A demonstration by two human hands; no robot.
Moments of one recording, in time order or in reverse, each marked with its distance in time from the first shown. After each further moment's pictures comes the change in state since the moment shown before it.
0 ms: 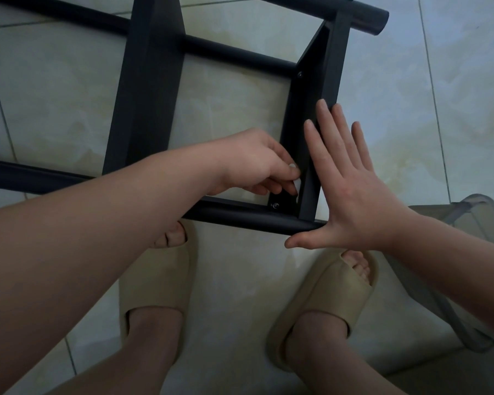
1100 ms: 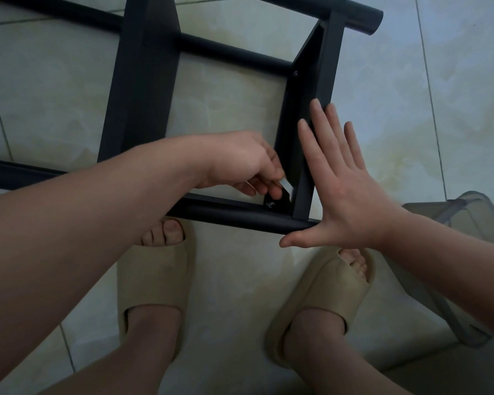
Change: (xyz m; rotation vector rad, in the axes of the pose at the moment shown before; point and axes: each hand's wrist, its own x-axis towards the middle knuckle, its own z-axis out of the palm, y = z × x) left_hand -0.003 0.000 -0.009 0.080 -0.089 -0.048; right_hand 0.001 -0.003 0.001 0.023 -0.018 0.008
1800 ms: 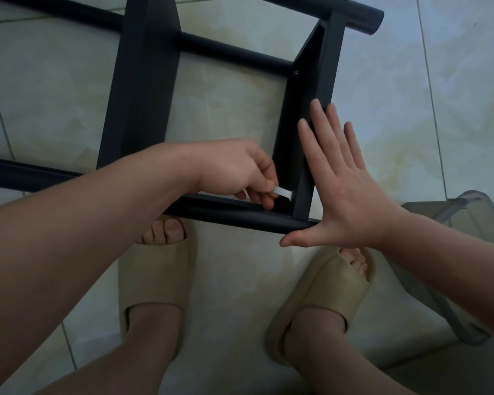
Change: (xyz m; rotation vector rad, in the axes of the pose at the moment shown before) left_hand -0.013 -0.008 -0.003 0.187 -0.057 0.061; right_hand 0.000 -0.001 0.002 0.013 0.016 -0.002
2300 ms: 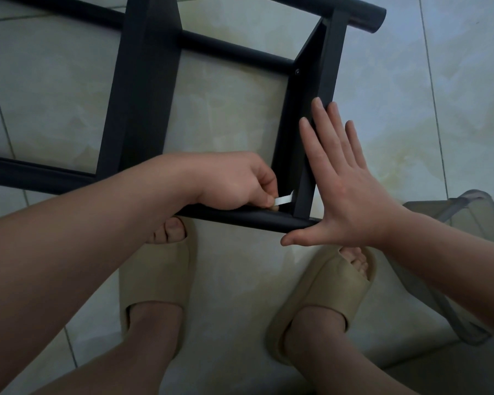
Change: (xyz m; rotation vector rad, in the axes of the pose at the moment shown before) left_hand -0.001 -0.004 0.010 0.138 0.002 -0.030; right_hand 0.000 0.000 0.001 0.003 0.004 -0.004
